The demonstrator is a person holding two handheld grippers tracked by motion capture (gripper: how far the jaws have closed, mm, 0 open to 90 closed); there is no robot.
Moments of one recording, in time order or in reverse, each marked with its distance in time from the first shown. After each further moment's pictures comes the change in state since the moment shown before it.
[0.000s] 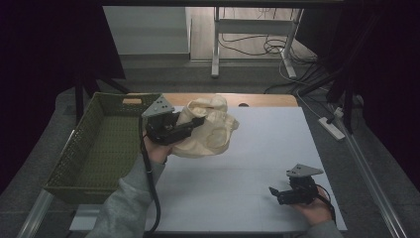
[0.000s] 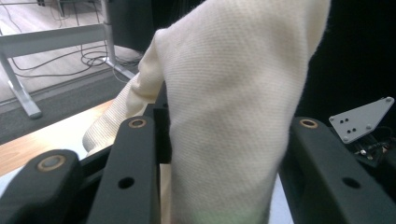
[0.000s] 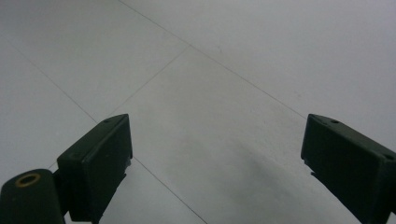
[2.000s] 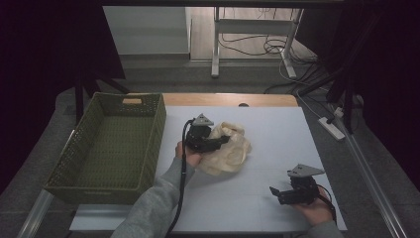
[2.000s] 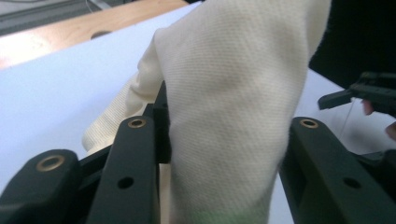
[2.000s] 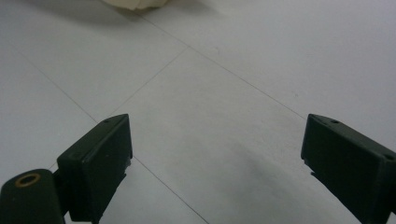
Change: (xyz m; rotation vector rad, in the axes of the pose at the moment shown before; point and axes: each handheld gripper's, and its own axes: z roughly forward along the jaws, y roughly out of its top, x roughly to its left) left arm 0.002 -0.063 0.117 0.247 -0.044 -0.075; right arm -0.001 -0.001 -0.002 -0.007 0.000 0.009
